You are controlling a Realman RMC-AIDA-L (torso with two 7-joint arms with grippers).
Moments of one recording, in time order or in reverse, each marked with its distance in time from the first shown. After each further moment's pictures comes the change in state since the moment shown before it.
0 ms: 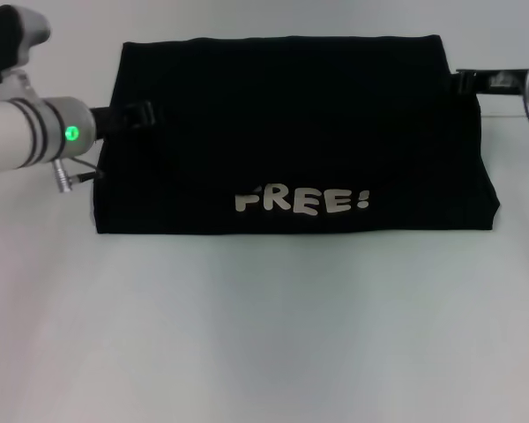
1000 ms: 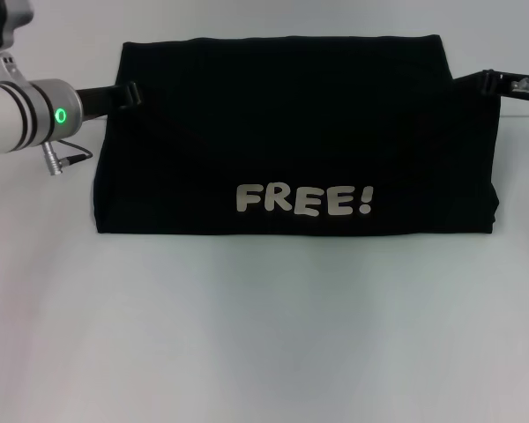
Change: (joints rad) left arm -0.028 0.009 -0.021 -0.016 0.005 -0.087 0.042; right arm -0.034 0.041 0.125 0.016 0.037 0.128 -0.147
